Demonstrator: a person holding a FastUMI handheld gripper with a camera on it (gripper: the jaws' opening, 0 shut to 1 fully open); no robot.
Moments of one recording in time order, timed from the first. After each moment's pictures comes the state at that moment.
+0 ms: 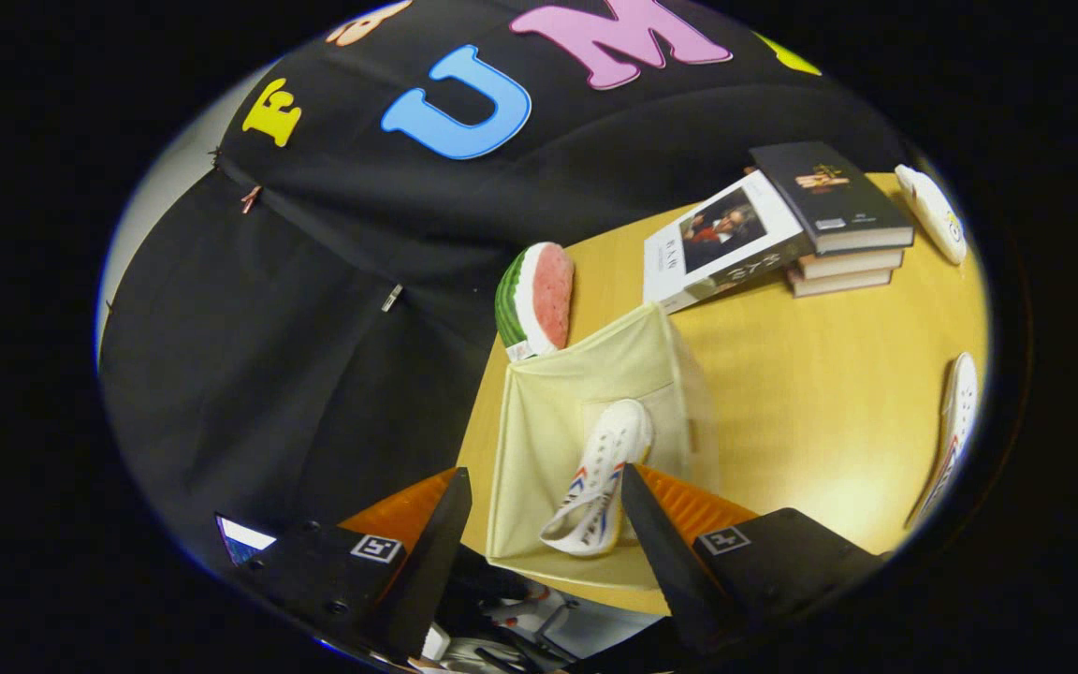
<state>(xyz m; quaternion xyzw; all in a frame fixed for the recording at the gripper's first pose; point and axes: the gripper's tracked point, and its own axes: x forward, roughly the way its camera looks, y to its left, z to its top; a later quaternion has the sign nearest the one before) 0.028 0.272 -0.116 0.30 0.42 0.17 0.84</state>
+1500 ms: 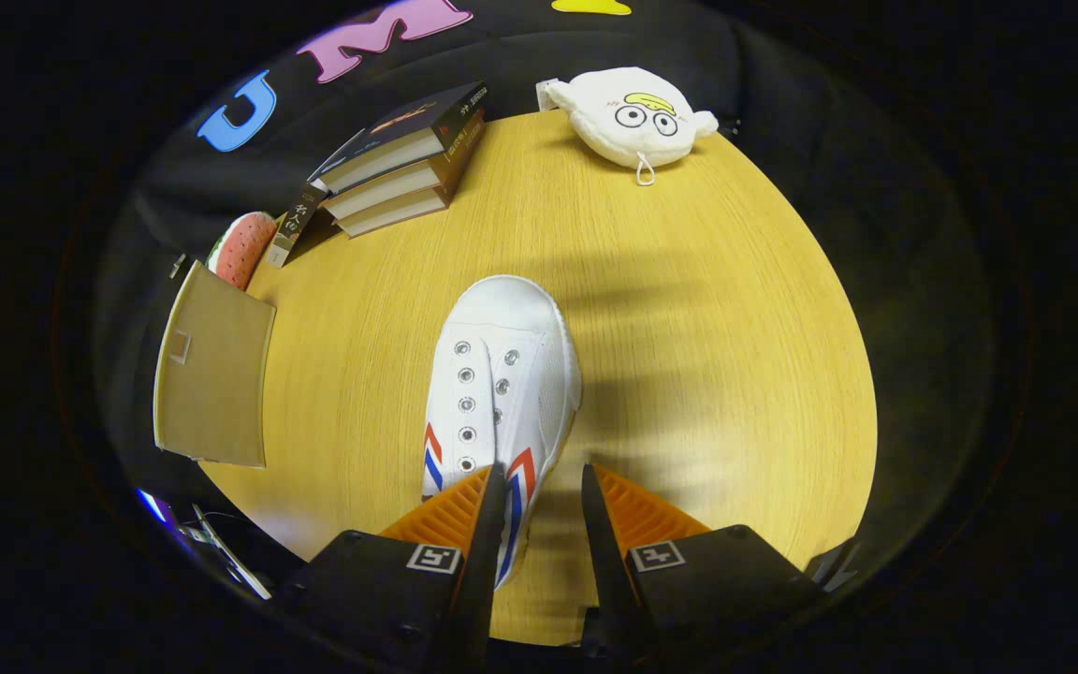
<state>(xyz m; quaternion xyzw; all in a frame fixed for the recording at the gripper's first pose) -0.076 -0.120 -0.364 0.17 0.56 -0.01 0.81</state>
